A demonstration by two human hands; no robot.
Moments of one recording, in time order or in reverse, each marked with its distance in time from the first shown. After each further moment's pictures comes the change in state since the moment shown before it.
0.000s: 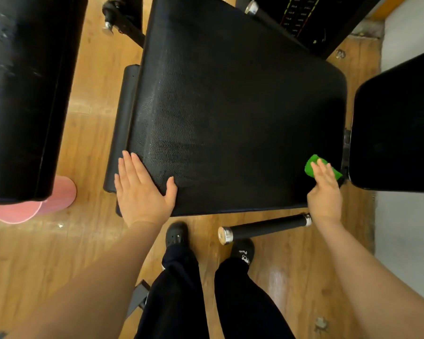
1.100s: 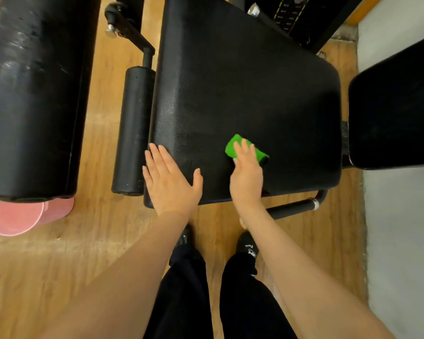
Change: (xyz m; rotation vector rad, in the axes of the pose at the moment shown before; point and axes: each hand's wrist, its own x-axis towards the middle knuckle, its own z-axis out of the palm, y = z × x) left_hand -0.001 0.000 -0.020 -0.028 -0.165 0.055; right_hand -0.074 -0.209 0.034 0.215 -0.040 -0.041
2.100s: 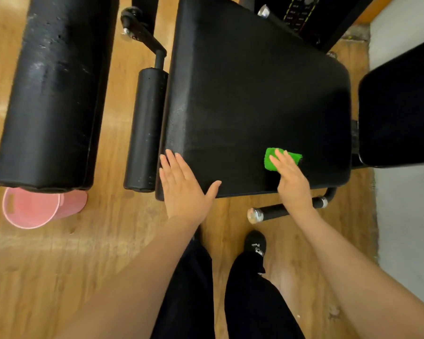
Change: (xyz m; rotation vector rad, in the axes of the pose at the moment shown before) left_hand -0.022 -0.010 -0.015 0.104 -0.154 0.080; right_hand 0.002 0.091 -0.032 -0.162 -0.089 -0.195
